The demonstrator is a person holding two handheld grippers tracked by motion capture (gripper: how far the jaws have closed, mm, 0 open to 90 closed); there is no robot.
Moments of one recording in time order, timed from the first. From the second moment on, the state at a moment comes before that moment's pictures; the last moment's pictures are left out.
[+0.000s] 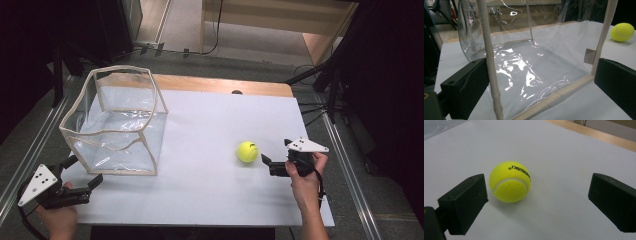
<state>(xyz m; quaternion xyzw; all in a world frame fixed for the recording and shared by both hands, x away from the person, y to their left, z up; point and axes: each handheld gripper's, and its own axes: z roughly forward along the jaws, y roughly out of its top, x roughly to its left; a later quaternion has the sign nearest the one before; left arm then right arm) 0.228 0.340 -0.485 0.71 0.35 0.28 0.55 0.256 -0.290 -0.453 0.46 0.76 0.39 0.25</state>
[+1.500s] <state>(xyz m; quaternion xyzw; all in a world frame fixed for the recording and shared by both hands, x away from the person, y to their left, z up) 0.228 0.340 -0.485 0.70 0.35 0.28 0.55 0.320 -0.231 -0.473 0.45 0.83 0.28 0.15</state>
